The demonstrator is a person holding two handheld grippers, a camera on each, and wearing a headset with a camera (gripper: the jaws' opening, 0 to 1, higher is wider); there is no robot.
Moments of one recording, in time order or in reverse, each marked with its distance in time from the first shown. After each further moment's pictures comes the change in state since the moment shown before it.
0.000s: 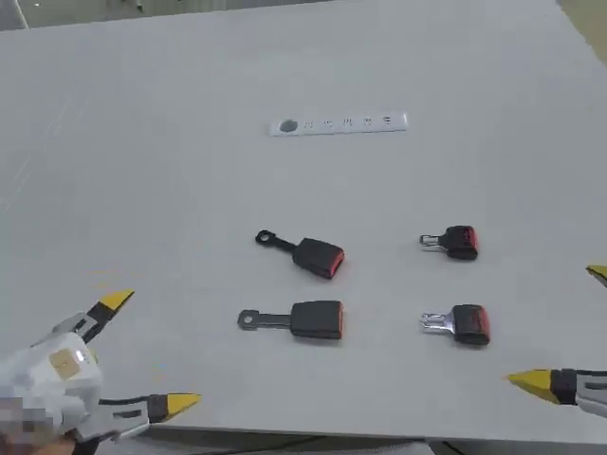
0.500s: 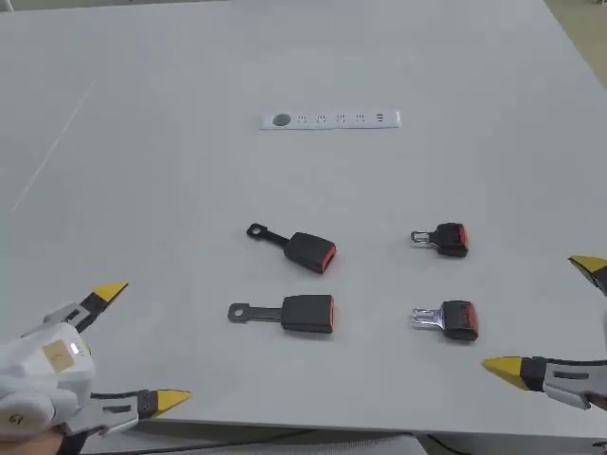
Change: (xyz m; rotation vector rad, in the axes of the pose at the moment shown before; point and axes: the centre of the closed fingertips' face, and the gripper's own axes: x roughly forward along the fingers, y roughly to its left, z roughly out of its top) left arm 0.000 0.000 -0.001 0.012 0.009 0.001; right arm -0.001 -0.004 0.004 -0.014 -0.011 -0.021
